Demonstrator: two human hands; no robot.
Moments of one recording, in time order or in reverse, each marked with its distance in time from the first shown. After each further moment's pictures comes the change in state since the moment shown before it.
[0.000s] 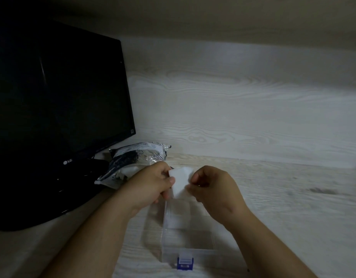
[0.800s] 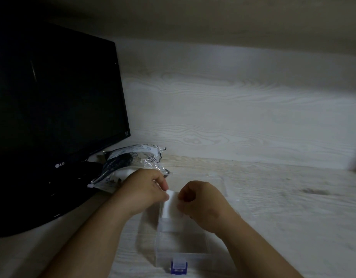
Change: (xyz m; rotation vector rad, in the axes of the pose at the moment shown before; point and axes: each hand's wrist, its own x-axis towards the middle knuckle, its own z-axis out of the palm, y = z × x) left_hand 0.001 -0.004 -0.002 0.302 0.122 -0.032; right_hand -0.001 0.005 0.007 -0.268 -0.229 0.058
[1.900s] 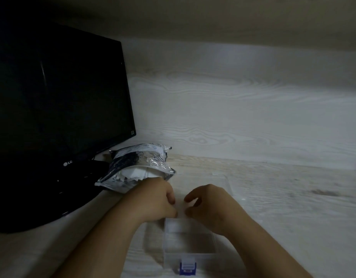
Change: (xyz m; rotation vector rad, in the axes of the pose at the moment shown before) left_hand -0.009 0.006 0.005 0.421 -0.129 0.043; right_hand 0.003 -0.002 -0.004 -0.236 -0.108 0.031
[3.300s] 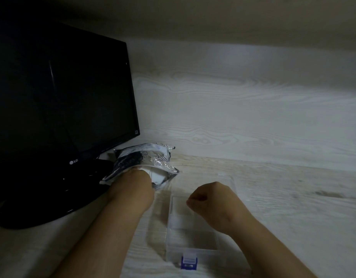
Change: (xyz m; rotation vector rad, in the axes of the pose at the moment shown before) left_hand 0.013 -0.029 -0.004 0.332 0.264 -0.364; right_hand -0.006 0.005 0.002 0.081 0.130 -0.101
